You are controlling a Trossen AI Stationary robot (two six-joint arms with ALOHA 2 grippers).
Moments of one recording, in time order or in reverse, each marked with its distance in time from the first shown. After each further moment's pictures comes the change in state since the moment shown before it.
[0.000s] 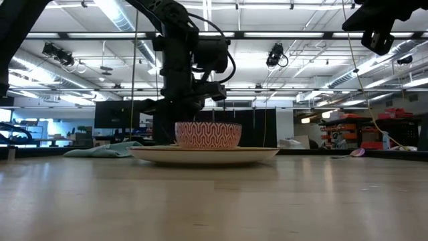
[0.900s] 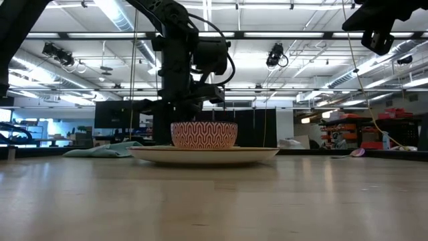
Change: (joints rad) left arm -0.004 0.004 -0.002 -0.020 -0.012 0.005; right arm 0.000 0.000 0.000 0.000 0.000 0.000
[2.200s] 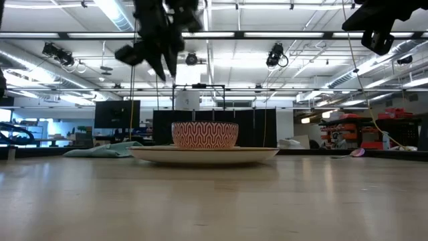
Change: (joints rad) left arm -0.001 -0.372 0.001 -0.138 0.026 -0.034; right arm 0.000 0.000 0.000 0.000 0.000 0.000
